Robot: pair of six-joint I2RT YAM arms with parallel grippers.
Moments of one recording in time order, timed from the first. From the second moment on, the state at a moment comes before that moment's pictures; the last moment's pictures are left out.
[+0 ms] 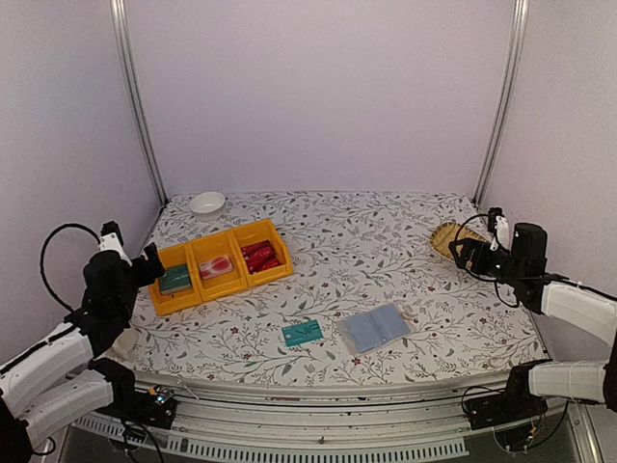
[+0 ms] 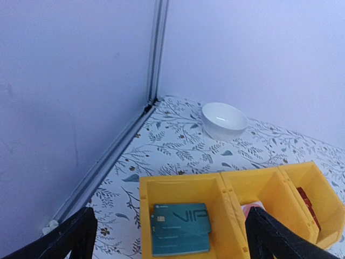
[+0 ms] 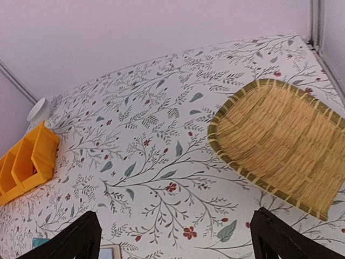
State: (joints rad) left arm -0.28 0.71 0.31 0.15 -0.54 -0.27; right arm 0.09 1.09 0.50 0.14 -0.27 0.29
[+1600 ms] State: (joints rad) left arm -0.05 1.57 0.07 1.46 -0.16 0.09; right arm 0.01 1.54 0.16 1.45 -0.05 -0.05
